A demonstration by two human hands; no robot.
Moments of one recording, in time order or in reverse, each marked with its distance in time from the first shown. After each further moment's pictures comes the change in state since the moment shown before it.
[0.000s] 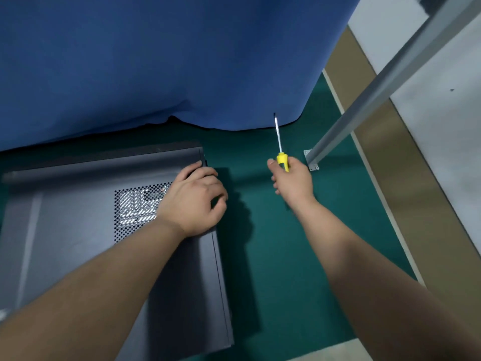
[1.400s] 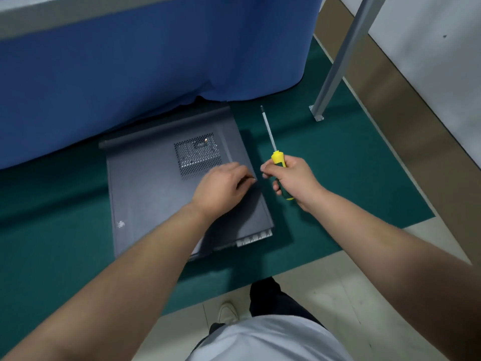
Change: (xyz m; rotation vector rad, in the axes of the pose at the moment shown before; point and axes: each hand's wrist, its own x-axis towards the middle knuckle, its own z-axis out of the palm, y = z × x) left_hand -0.132 0.052 -0.052 -0.125 -0.036 0.041; right_hand -0.220 -0.002 -0.004 0.236 -0.286 0.048
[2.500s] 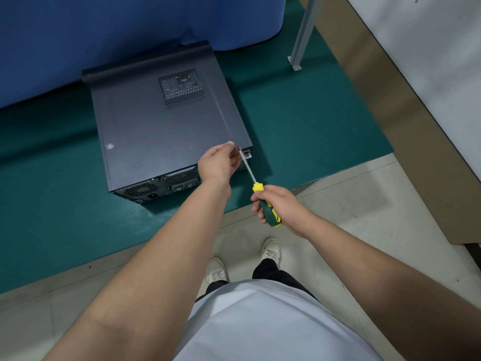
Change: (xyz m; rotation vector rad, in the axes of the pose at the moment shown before) left_hand -0.108 0.111 0.050 -1.493 0.426 -1.099; right_hand -0.196 0.137 0.008 0.141 -0.195 0.228
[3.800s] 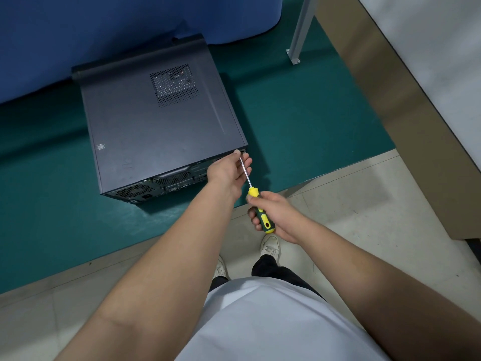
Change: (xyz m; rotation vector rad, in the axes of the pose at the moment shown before) left_hand 0.006 -0.023 0.019 -0.020 -0.003 -0.269; right_hand 0.009 0.016 -0.002 0.142 -0.039 0.170
